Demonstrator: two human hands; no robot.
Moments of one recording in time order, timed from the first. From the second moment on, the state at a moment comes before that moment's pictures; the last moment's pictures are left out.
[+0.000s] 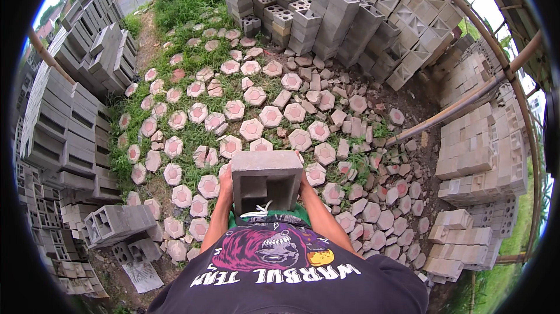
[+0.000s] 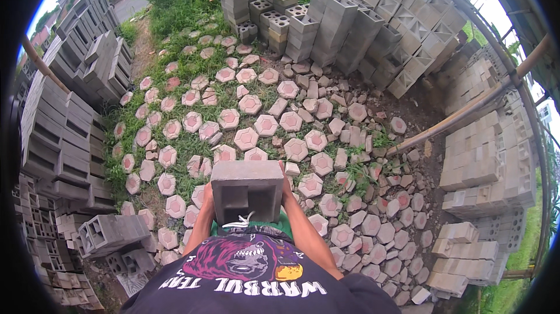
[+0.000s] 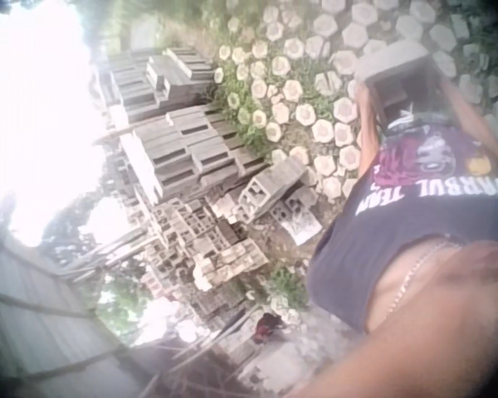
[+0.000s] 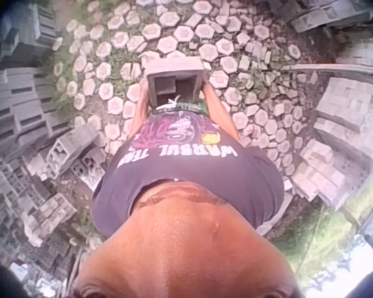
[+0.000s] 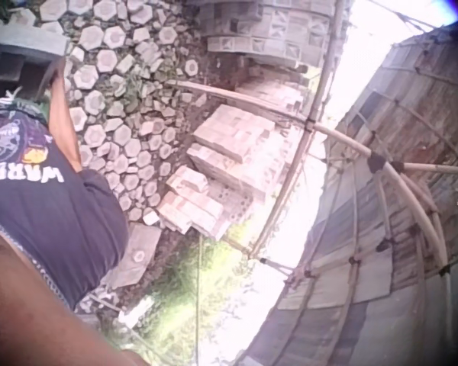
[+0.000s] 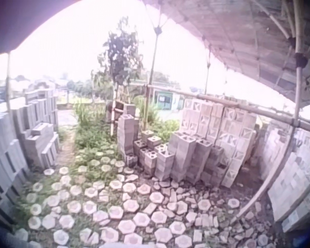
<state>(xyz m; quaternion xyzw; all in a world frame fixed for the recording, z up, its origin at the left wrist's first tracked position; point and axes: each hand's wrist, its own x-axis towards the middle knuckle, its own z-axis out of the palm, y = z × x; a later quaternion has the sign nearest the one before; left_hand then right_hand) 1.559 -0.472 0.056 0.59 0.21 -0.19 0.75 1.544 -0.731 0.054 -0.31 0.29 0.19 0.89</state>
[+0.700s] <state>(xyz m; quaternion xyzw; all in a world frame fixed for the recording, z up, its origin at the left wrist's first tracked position) 1.863 -0.582 0.030 0.67 0.13 -0.30 0.66 1.763 -0.826 0.011 -0.26 0.29 0.09 0.92</state>
